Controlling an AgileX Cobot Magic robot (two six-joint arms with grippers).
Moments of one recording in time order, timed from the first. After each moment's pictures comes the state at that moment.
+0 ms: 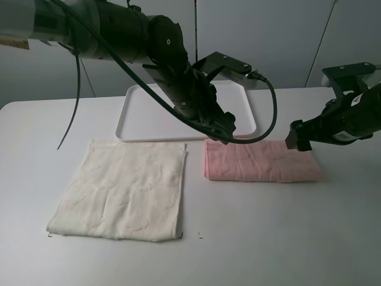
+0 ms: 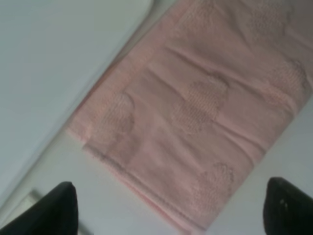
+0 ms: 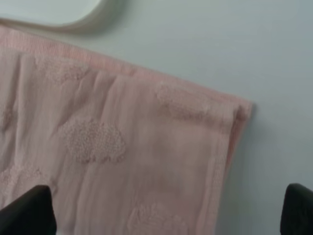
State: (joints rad) left arm -0.77 2.08 -1.56 -0.20 0.64 0.27; right arm 0.15 1.54 -0.65 0.06 0.28 -0.10
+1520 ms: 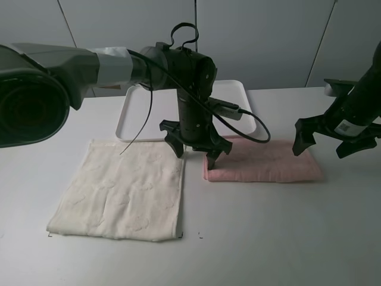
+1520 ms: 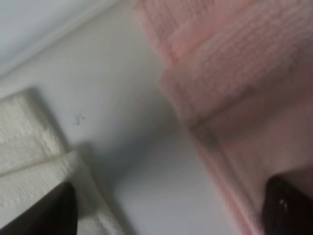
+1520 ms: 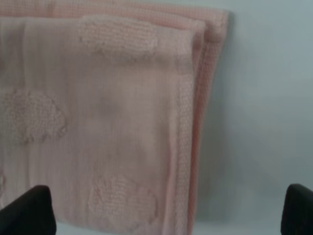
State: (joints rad) left arm -0.77 2.47 -1.99 0.02 1.13 -0.27; right arm 0.01 1.80 -0.95 0.18 0.70 -0.09
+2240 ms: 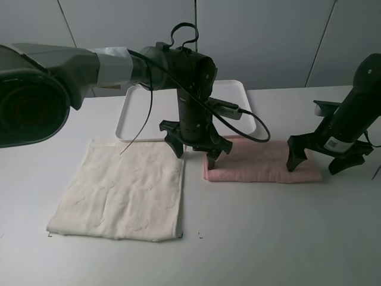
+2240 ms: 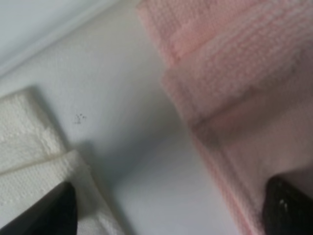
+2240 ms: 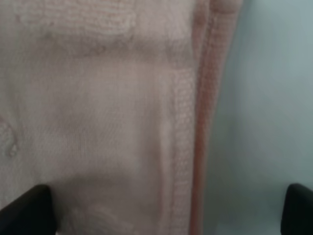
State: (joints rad) left arm -0.77 2.47 -1.99 0.02 1.13 -0.28; right arm 0.01 1.94 -0.95 0.20 0.66 -0.09
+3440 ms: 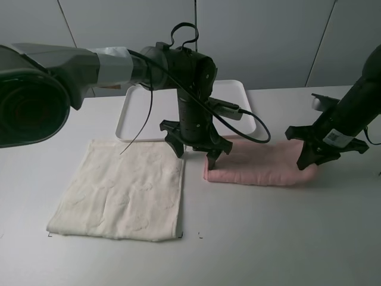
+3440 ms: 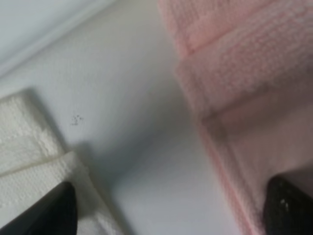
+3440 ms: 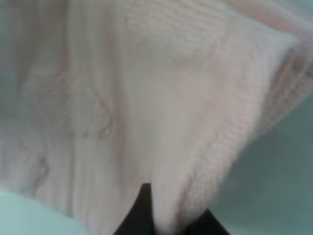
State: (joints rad) left arm -0.77 2.47 -1.99 0.02 1.14 -0.26; right arm 0.00 1.86 -0.95 0.39 0.80 -0.25
